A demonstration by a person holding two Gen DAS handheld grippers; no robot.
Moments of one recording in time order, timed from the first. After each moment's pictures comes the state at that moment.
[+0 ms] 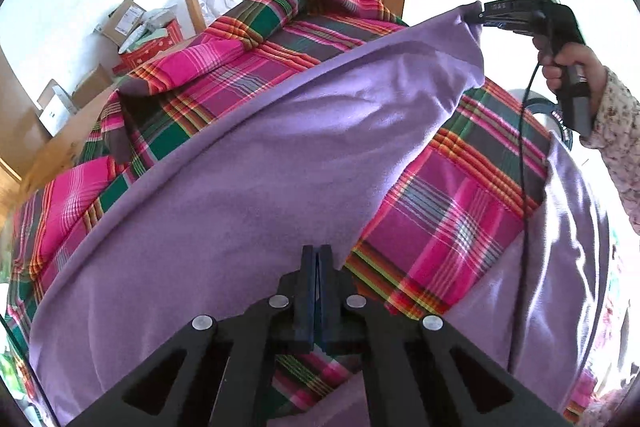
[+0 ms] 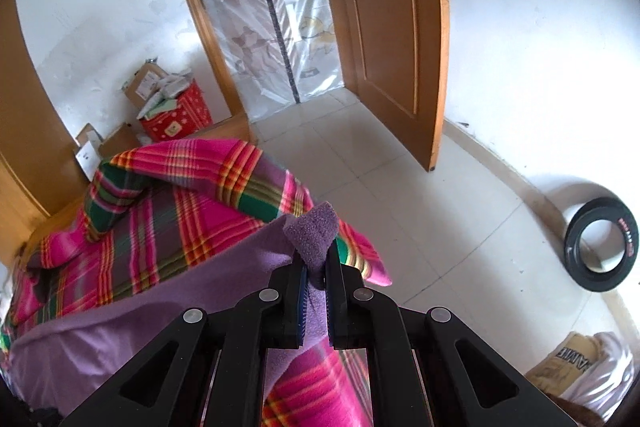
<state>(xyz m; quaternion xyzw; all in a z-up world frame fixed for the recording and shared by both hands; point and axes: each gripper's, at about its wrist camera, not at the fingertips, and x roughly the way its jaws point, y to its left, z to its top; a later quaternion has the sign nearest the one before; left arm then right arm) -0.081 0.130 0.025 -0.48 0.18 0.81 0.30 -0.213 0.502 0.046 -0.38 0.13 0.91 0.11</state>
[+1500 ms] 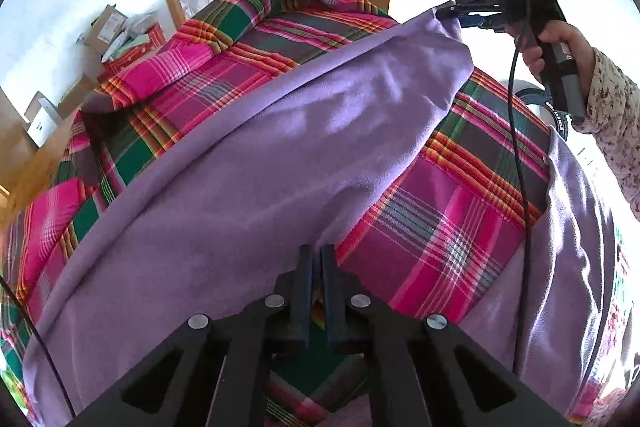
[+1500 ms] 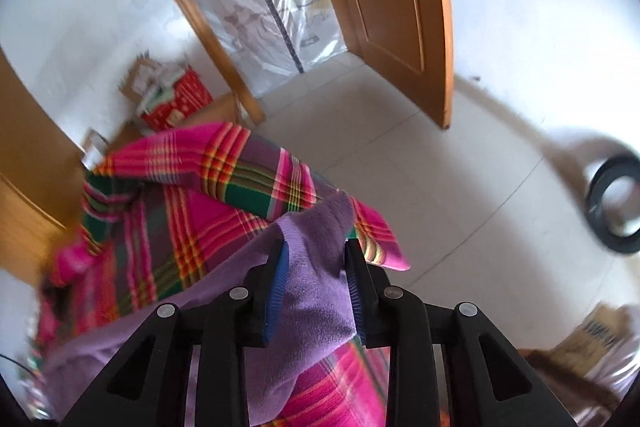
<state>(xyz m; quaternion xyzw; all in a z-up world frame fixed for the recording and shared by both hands) -0.084 0.160 0.007 -0.47 0.20 0.80 0.31 -0.226 0.535 0.017 -0.42 0.23 0.88 0.08</state>
